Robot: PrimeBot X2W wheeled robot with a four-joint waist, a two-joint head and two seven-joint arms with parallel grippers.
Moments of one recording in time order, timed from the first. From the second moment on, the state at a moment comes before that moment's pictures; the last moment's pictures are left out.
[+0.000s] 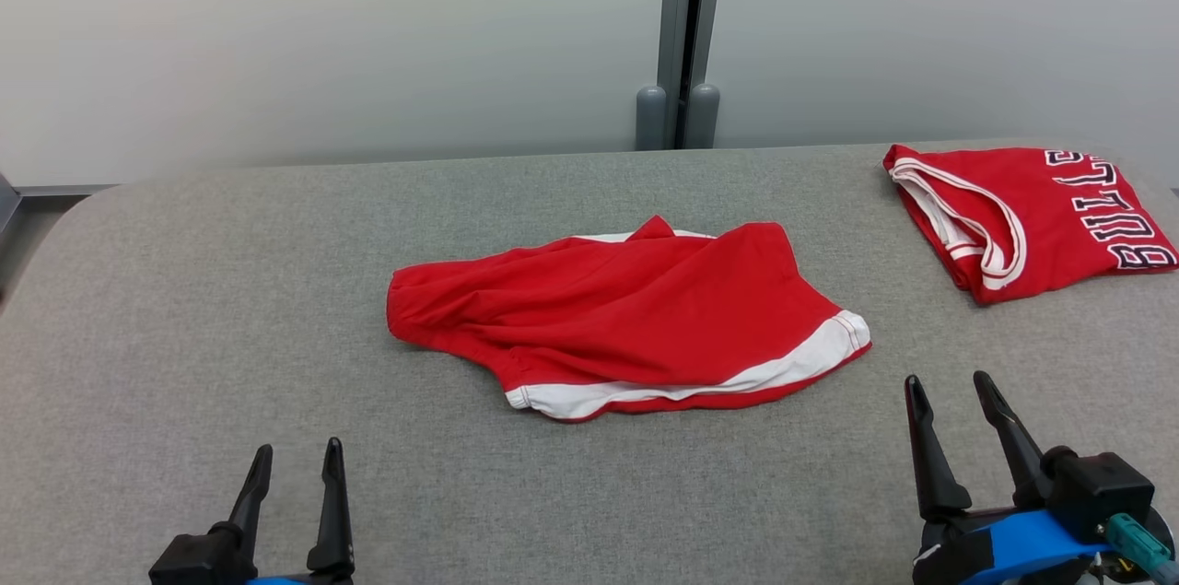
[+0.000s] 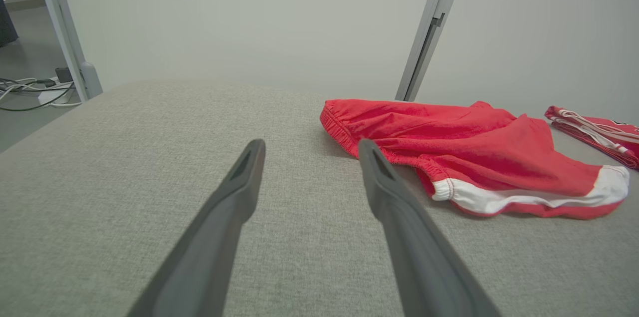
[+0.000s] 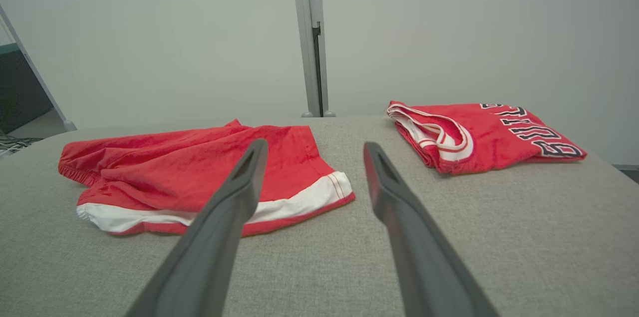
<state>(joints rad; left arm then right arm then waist) 0.06 0.10 -0.02 0.30 -0.24 -0.13 -0.26 0.01 -0.05 -0.04 0.15 0.14 0.13 -0.19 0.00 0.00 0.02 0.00</state>
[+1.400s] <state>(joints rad) -0.39 0.14 -0.50 0.76 -0.65 -0.13 -0.13 -0.16 -0.05 0.02 0.28 0.17 0.13 -0.06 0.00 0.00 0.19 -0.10</state>
